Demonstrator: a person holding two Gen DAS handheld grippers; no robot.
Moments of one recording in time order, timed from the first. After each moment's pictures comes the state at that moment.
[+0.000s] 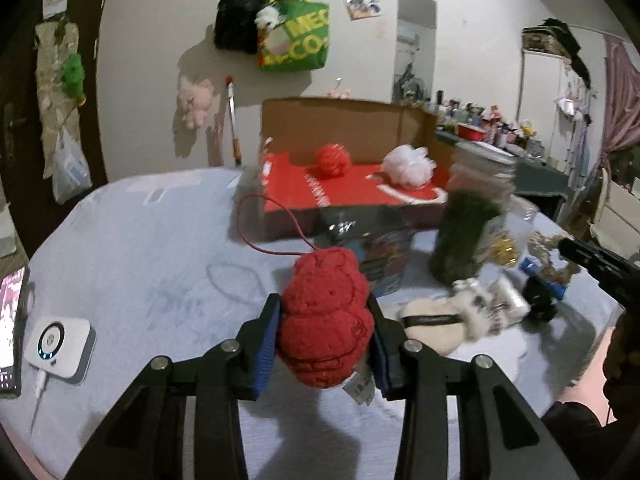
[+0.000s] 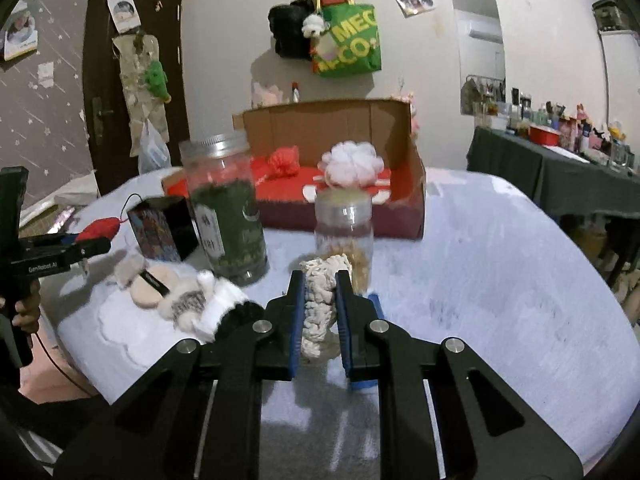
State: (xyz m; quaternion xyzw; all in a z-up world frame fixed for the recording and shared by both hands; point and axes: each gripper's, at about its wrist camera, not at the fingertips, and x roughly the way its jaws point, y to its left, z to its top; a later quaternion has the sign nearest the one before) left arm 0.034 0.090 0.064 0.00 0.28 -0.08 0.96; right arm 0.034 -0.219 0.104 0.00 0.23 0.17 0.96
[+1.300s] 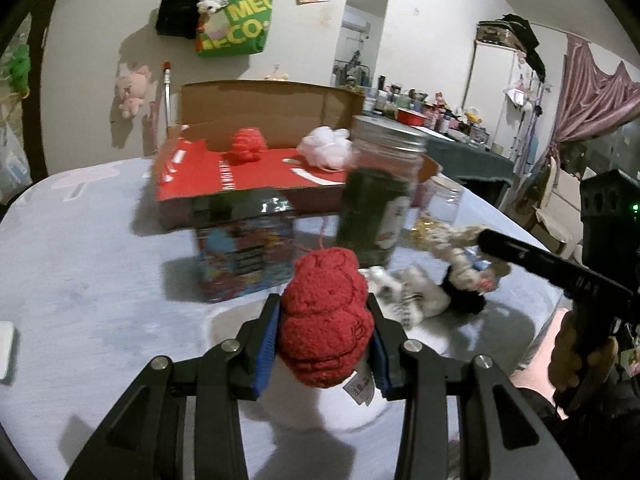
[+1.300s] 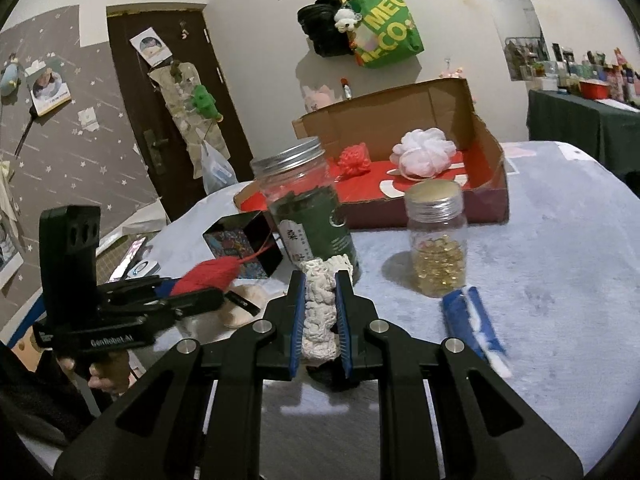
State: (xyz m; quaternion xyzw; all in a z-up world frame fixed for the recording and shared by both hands) left arm 0.038 0.046 0.060 -0.02 0.31 -0.18 0.93; right arm 0.045 -0.211 0.102 0.11 0.26 0.29 0.92
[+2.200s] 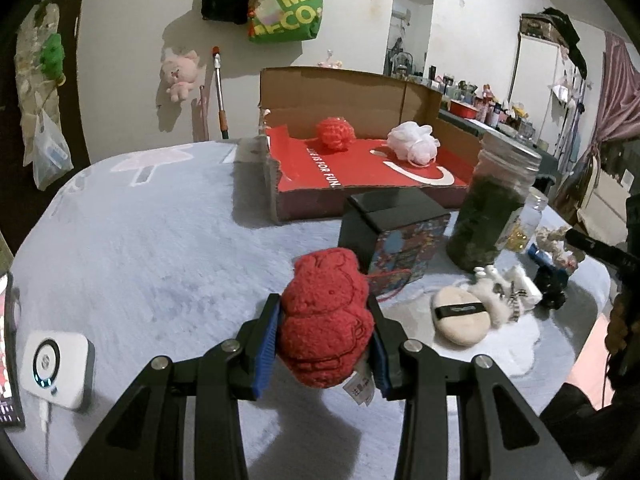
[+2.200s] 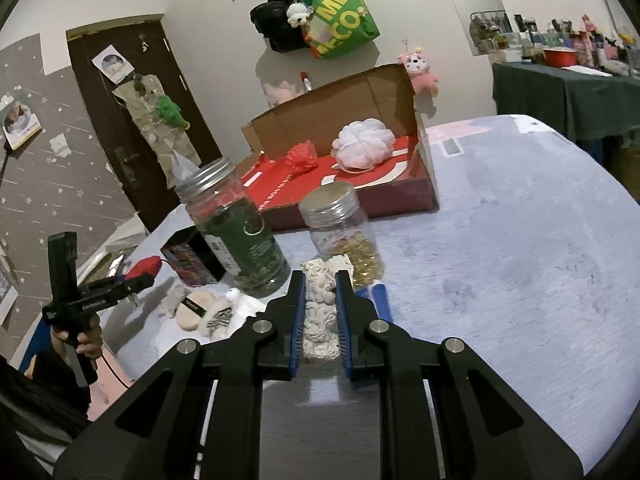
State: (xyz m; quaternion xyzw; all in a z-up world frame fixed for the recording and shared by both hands) left arm 0.066 0.122 0.059 0.00 0.34 -0.11 0.93; right arm 0.062 -0.264 0.102 0.14 0.30 0.24 0.91
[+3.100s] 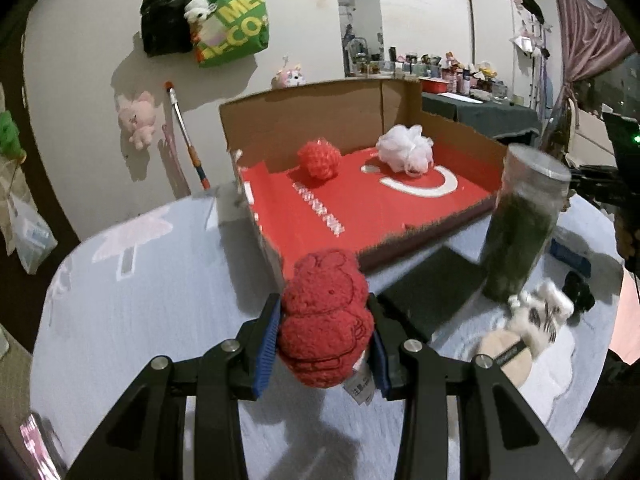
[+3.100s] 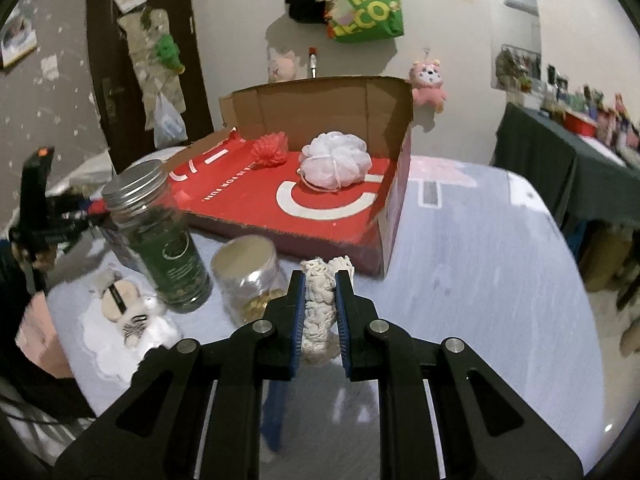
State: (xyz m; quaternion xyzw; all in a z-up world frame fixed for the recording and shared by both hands) left arm 0.132 0.116 0.092 0.11 0.32 -0.16 0.93; right arm 0.137 -0.265 0.132 -0.03 0.32 0.23 0.92
